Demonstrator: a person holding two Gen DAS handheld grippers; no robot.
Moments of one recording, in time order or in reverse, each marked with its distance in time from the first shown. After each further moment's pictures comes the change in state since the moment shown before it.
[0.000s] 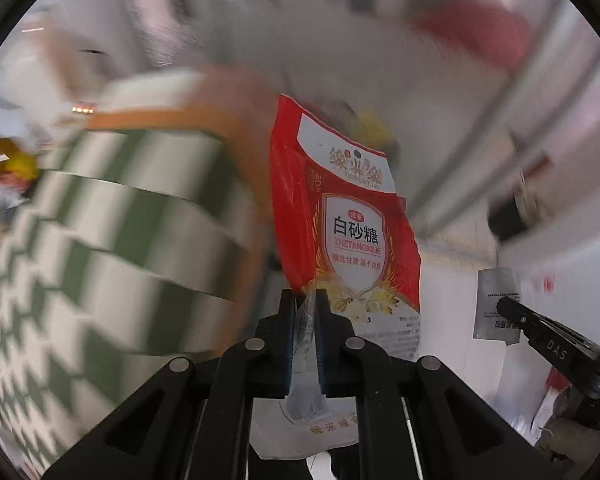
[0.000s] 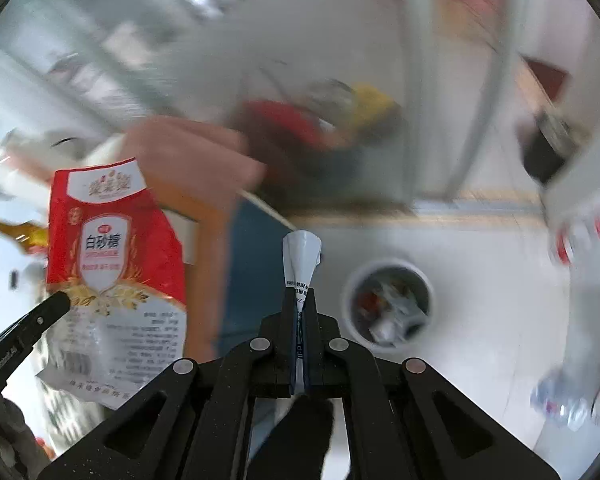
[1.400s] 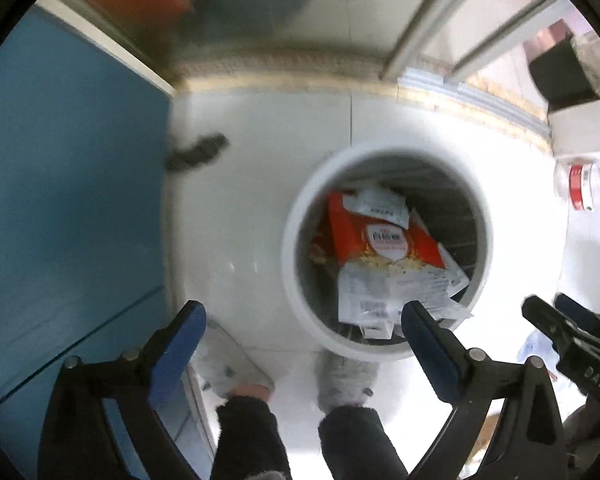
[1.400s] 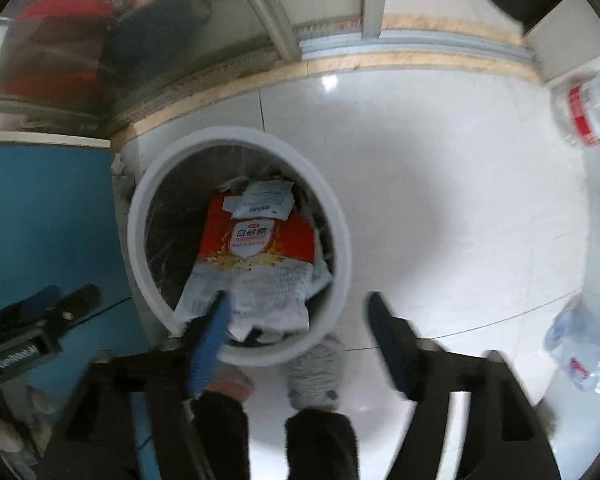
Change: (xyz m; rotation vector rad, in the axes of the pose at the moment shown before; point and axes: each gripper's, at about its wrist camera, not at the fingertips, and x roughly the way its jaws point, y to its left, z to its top) left arm 0.401 -0.108 -0.082 0.147 0.346 0.013; right arm 0.358 -0.221 -0.049 0.127 0.289 -0.199
